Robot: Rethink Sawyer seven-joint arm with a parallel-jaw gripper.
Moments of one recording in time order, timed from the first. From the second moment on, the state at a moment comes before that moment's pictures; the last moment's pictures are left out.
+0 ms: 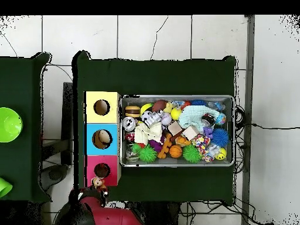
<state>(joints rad) 0.00 -1.03 0.15 2.45 0.23 0.10 1.63</state>
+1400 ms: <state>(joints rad) 0.06 -0.90 0.09 2.42 0.26 -0.03 1.63</state>
